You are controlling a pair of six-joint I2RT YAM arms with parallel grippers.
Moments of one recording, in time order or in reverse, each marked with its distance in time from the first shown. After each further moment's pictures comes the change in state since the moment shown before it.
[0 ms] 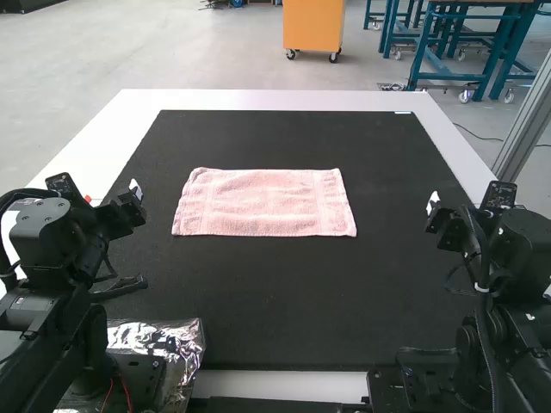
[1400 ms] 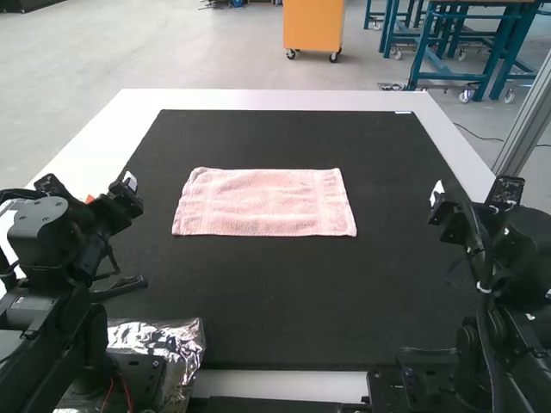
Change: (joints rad) left arm 0.000 0.000 0.001 0.071 0.000 -0.191; right arm 0.000 0.000 0.000 0.116 0.000 -0.019
